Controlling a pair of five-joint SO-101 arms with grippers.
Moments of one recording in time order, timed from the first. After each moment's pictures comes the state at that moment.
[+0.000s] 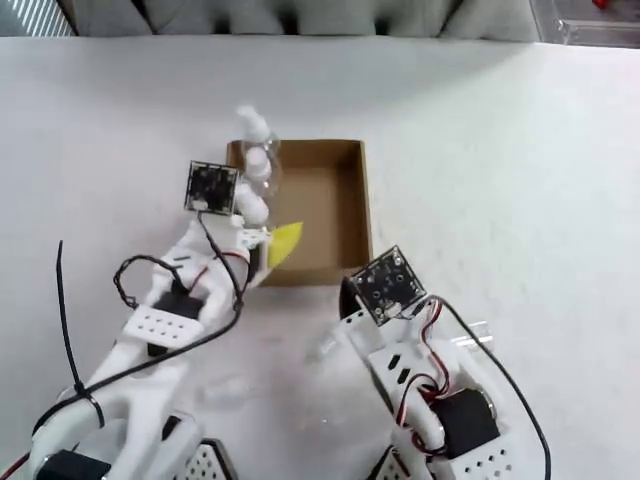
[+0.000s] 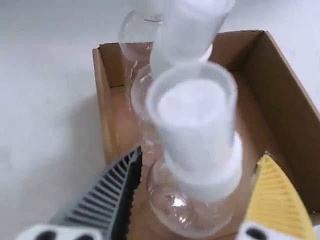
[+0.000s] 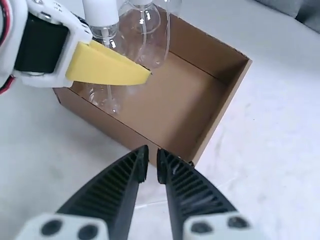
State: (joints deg) left arm 9.3 -31.9 72.1 4.8 7.3; right arm -26.4 -93.1 75.3 58.5 14.6
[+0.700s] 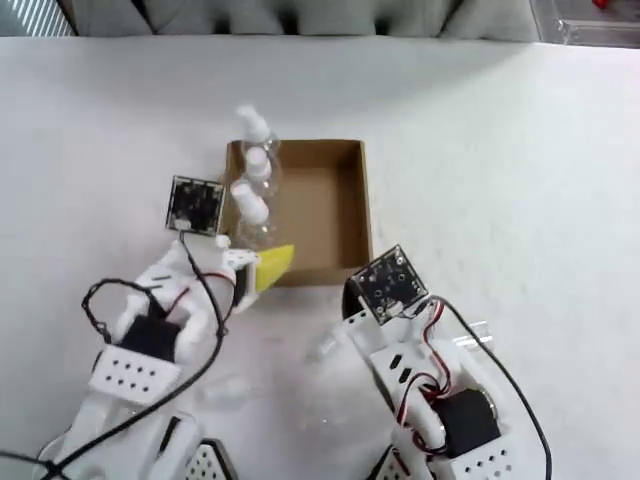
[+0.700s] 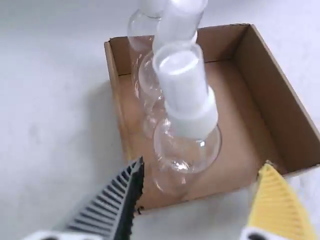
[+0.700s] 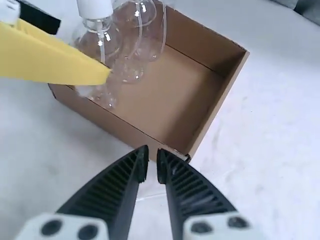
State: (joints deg) left arm 9.5 -57.7 72.1 35.7 7.3; right arm -24.9 -93.2 75.3 59.9 14.7
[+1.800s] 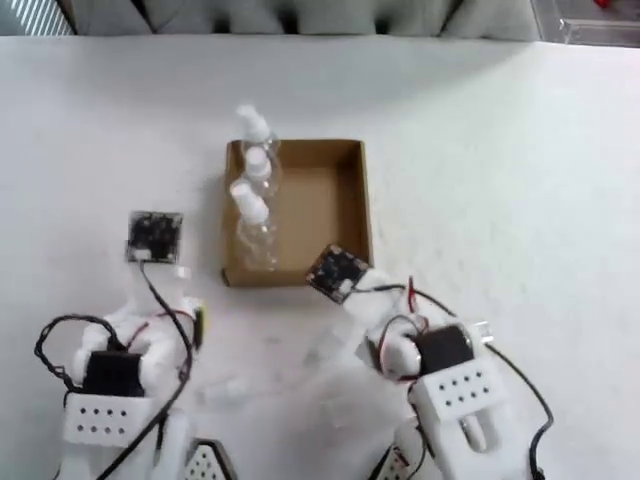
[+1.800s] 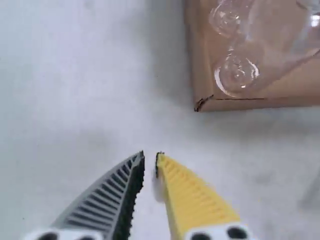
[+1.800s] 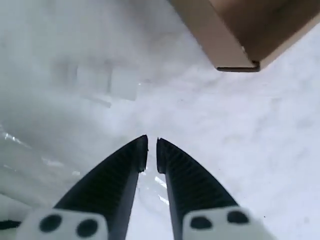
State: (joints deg) left arm -2.9 -74.8 74.2 68.4 4.4; right arm -21.2 -58.1 66.7 68.7 38.8
